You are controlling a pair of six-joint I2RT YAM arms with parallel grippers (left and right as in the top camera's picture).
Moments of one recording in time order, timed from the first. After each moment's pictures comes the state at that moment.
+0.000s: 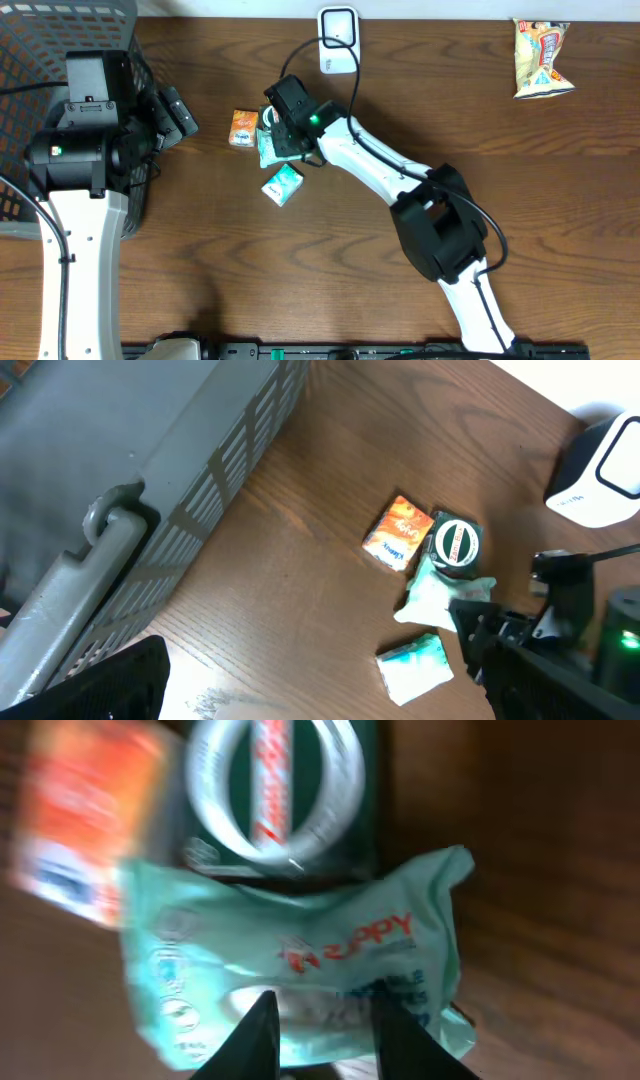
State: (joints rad) left arm 0.04 1.36 1.56 -1.15 -0.08 -0.47; right arm 0.70 2.31 1.86 -0.66 0.01 0.51
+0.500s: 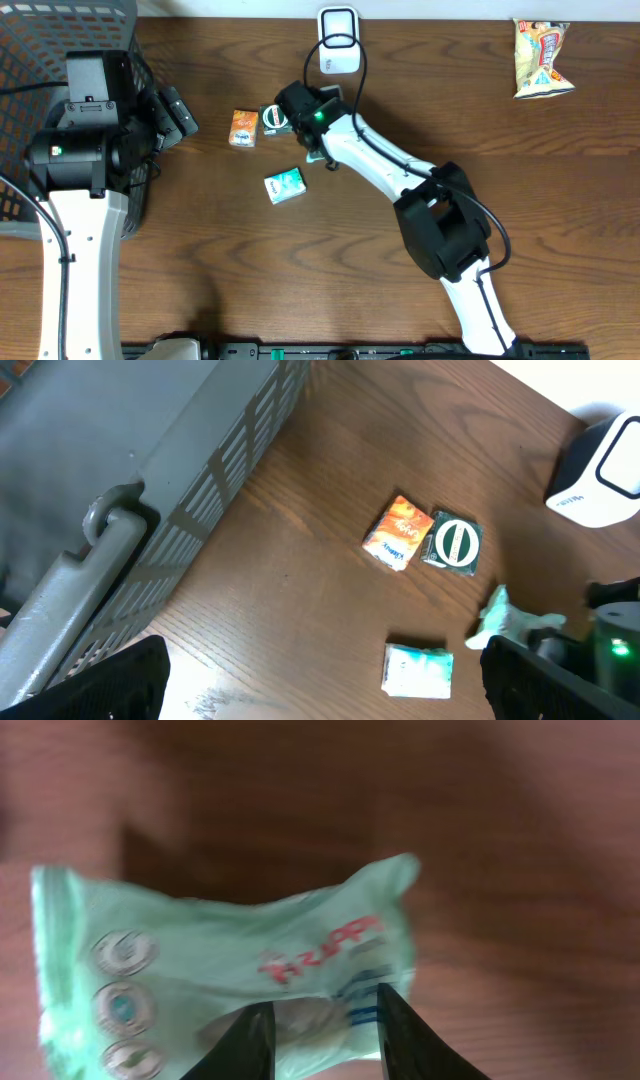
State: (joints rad) left arm 0.04 1.36 1.56 -1.15 -0.08 -0.47; right arm 0.67 2.30 1.86 -0.88 0.48 0.49
